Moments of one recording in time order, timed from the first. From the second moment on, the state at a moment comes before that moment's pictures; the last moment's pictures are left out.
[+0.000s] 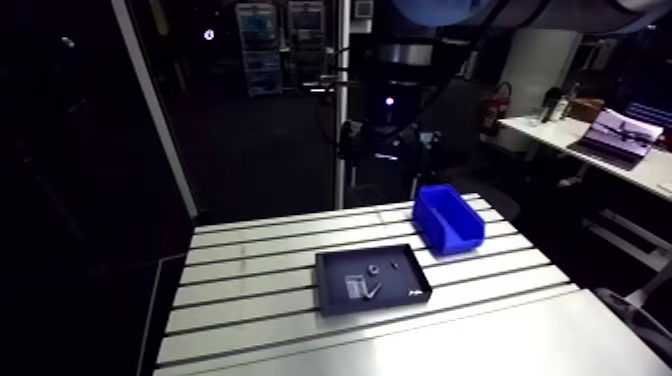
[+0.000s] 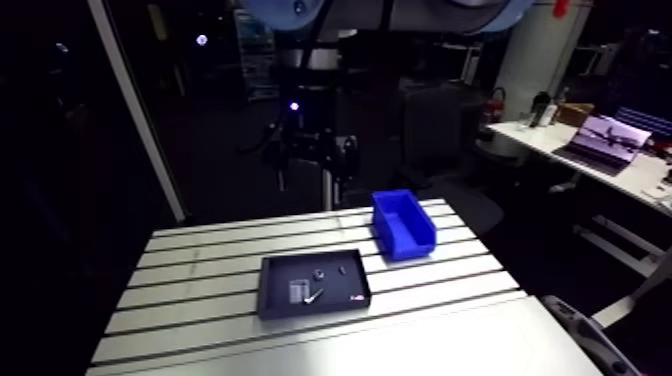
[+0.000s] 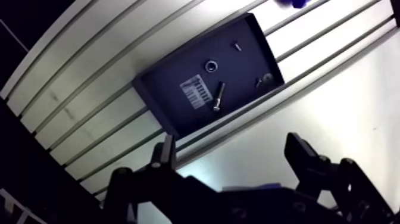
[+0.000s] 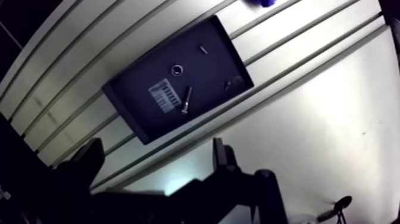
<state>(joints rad) -0.23 -1.44 1.75 -1.79 -1.56 -1.22</state>
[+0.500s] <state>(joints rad) -0.24 -1.41 1.85 -1.91 -1.56 -1.24</state>
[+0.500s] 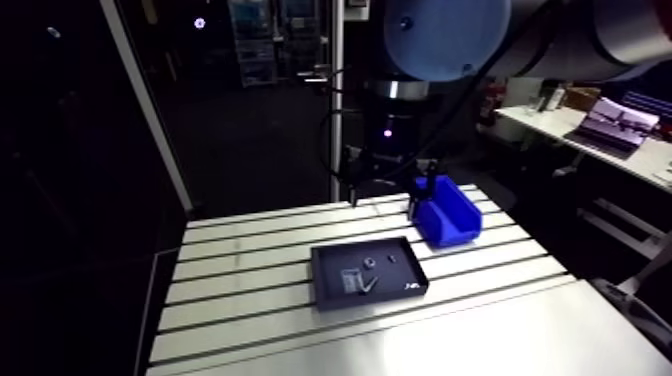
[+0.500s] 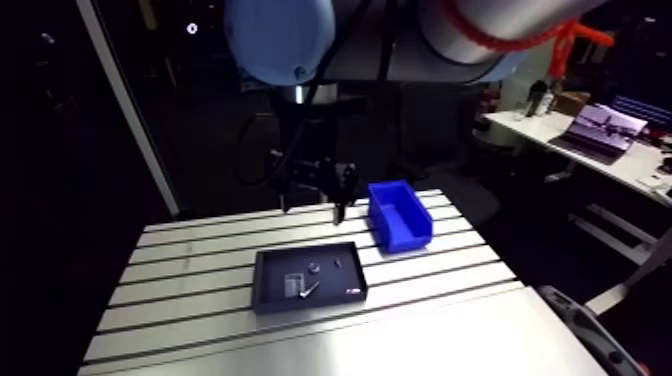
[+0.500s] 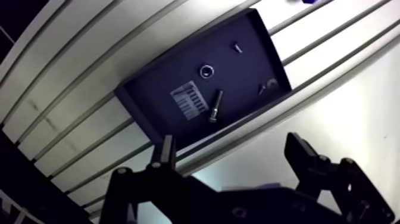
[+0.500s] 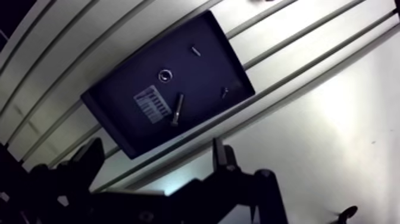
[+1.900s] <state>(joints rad) -0.24 -1.33 1.98 -2.12 -1.56 -1.29</state>
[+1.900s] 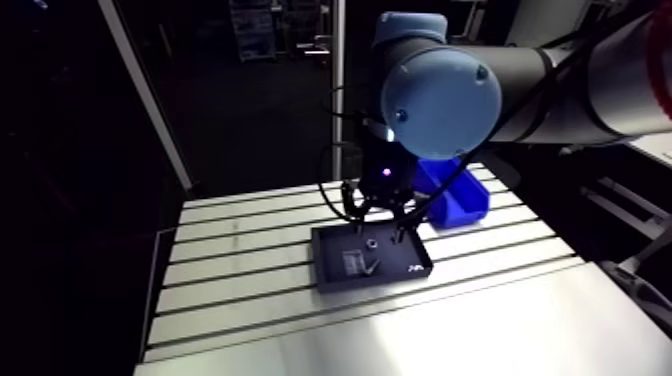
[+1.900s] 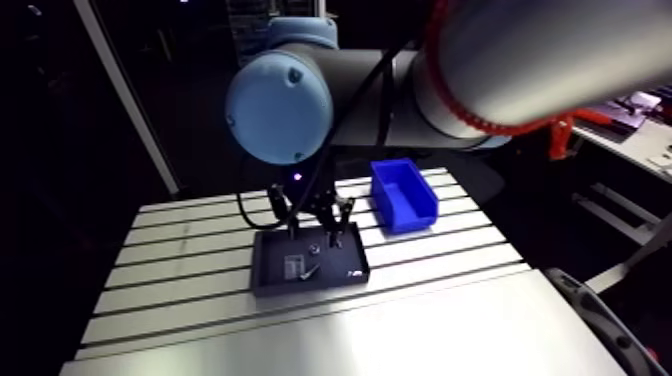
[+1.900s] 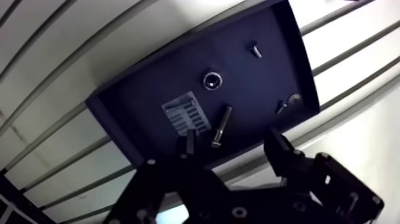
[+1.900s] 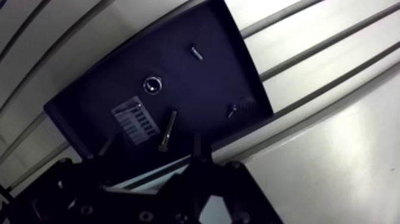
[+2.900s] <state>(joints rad) -0.25 -1.29 2.02 -2.17 -1.56 -1.13</state>
